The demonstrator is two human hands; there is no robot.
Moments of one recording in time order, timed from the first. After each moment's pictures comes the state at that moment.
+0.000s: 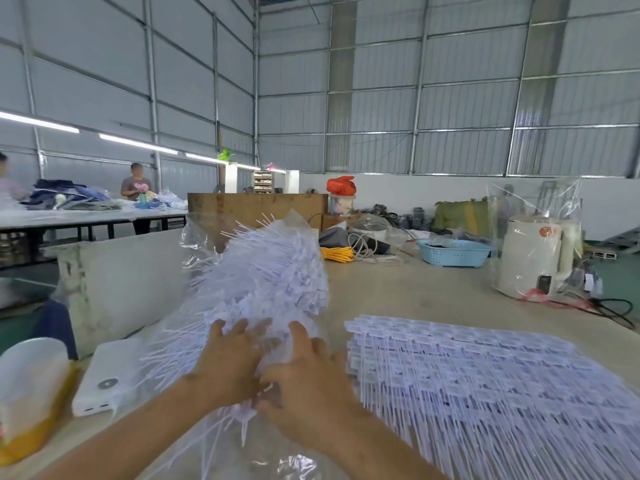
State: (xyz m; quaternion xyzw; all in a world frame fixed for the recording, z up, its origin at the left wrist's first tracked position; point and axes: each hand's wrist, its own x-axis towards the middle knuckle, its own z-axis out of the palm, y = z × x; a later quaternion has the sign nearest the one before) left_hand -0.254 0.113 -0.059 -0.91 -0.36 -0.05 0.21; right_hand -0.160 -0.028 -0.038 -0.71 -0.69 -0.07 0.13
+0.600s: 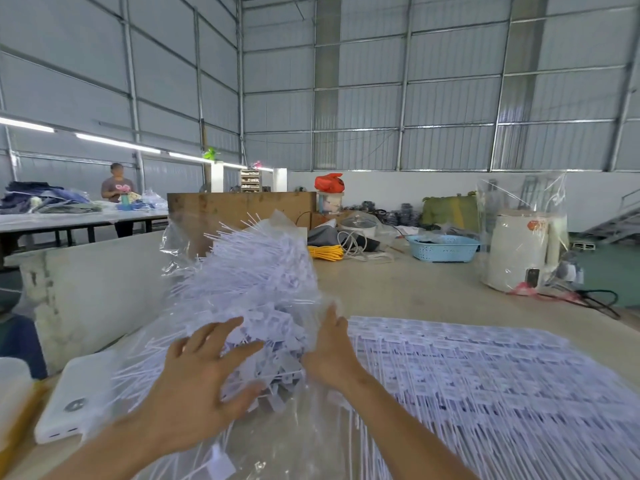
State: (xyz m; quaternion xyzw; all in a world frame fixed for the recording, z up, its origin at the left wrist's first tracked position) left_hand -0.285 0.086 -0.051 -0.92 -0.29 -0.24 0.11; right_hand -0.087 0.032 -0.045 -0.76 -0.51 0.17 0.37
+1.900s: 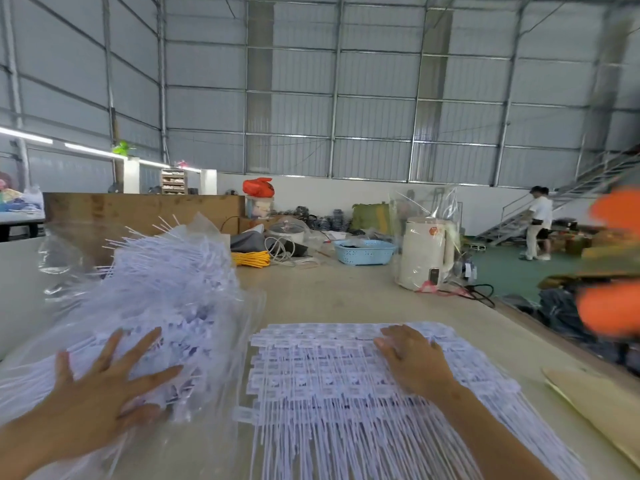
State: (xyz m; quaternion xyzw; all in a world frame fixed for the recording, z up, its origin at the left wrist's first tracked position) left_hand -0.251 0.155 -0.073 -0.93 -0.28 -0.08 0.20; right_hand 0.103 -0.113 -0.069 -0.90 -0.39 -0.10 0.20
